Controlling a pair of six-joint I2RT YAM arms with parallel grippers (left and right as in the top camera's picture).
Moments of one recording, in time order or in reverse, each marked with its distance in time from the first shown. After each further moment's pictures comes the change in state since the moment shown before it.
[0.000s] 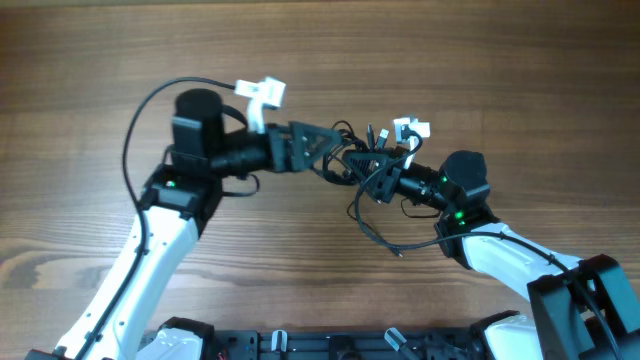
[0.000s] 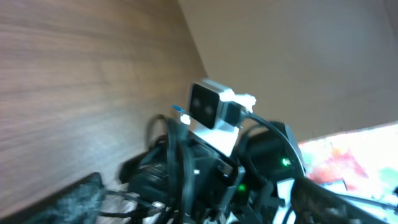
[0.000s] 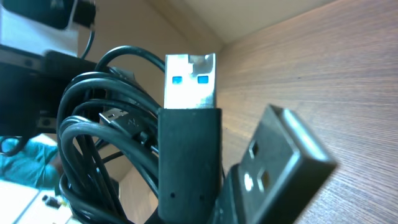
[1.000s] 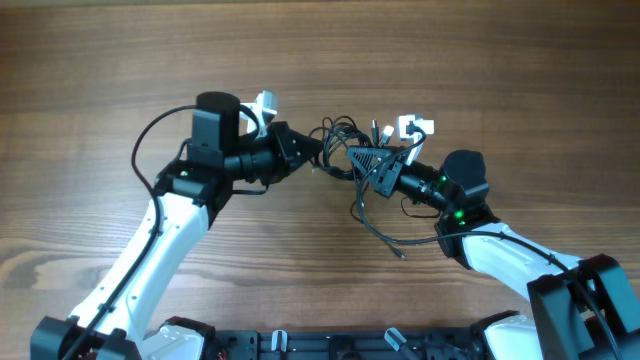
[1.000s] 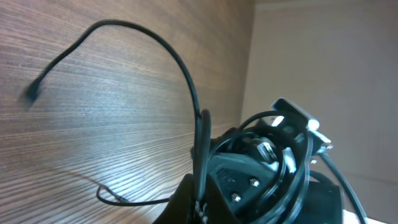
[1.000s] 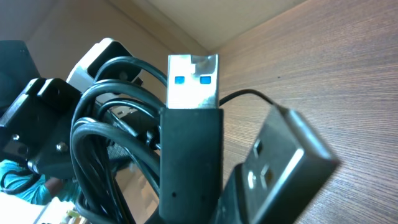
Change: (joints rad) left arm -0.051 0.090 0.004 -0.157 -0.175 -0.266; right arm -0.001 0.001 0.000 -0.027 0.066 0.056
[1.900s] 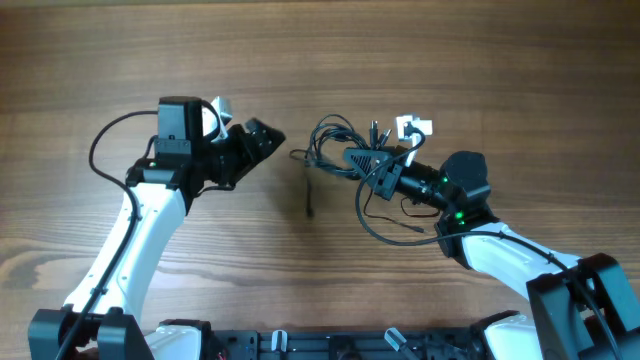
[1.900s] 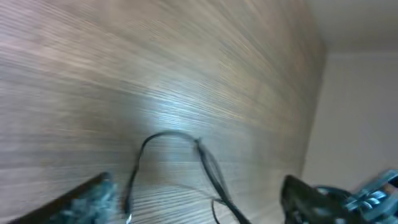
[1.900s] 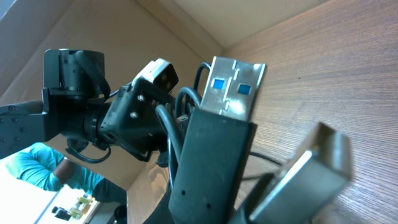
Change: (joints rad) left arm 0.212 0.043 0.007 -0.200 -0.148 0.269; right arm 0.001 0.005 0.000 0.054 -0.060 0.004
